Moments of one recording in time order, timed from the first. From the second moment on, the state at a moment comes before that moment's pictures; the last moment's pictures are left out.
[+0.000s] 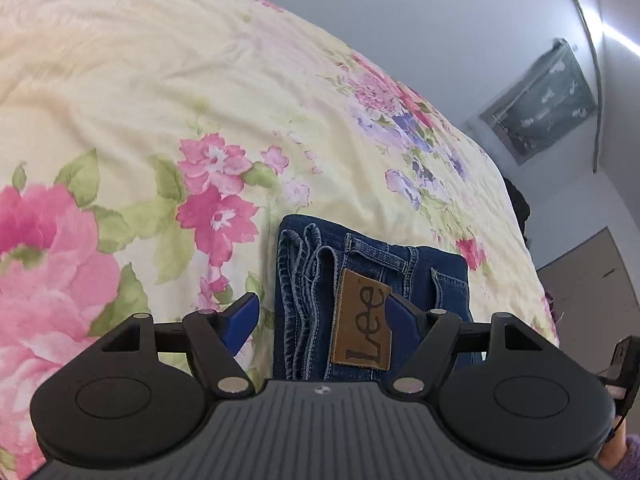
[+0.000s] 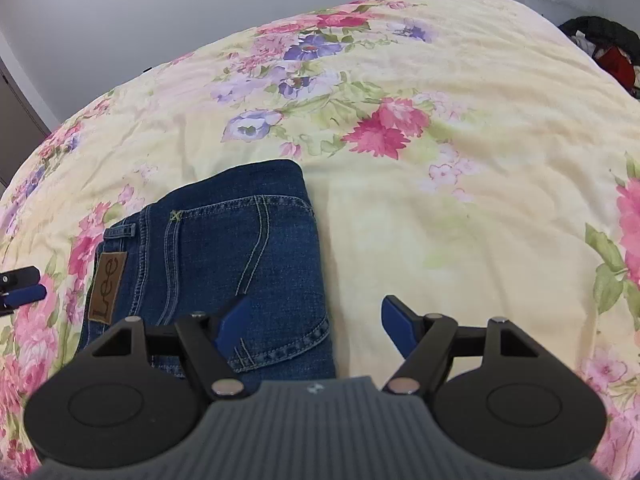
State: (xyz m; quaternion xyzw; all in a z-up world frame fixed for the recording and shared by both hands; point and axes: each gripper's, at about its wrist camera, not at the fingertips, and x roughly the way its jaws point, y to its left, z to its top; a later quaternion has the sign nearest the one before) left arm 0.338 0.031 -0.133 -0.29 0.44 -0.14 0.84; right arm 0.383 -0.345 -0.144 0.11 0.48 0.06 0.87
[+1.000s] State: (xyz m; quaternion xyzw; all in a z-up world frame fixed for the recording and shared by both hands) left arm 0.361 -0.009 -0.182 -0.24 0.45 -0.19 0.84; right arm 0.424 -0.362 -0.209 0.27 0.45 0.17 0.83
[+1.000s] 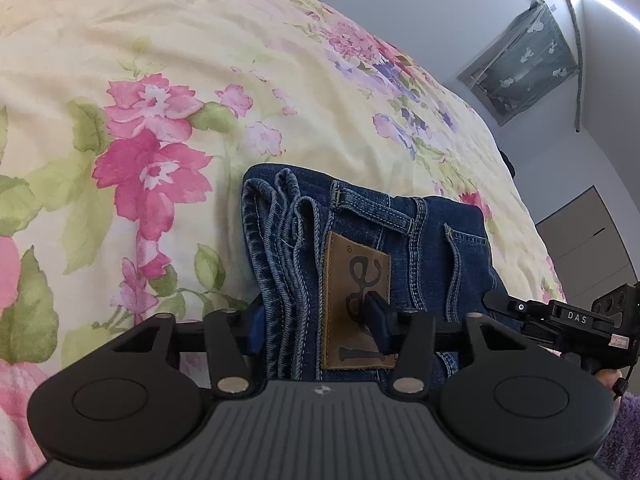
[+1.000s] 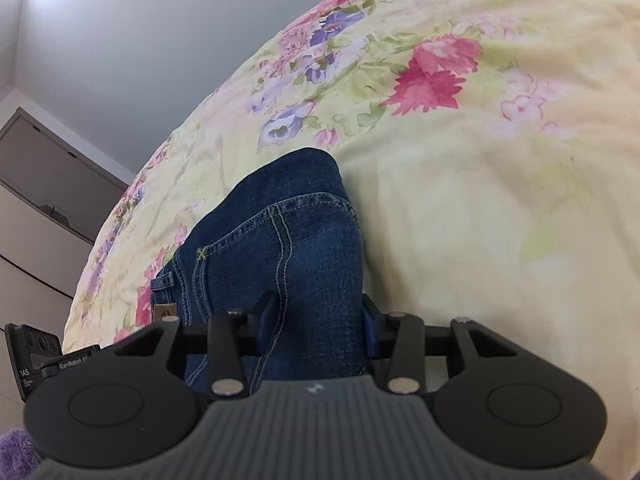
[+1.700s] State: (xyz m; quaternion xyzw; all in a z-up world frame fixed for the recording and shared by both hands) left arm 0.305 0.115 -0.072 -0.13 0.45 -0.10 0.88; right arm 0.392 -0.217 -0.122 0.22 0.44 0.28 0.83
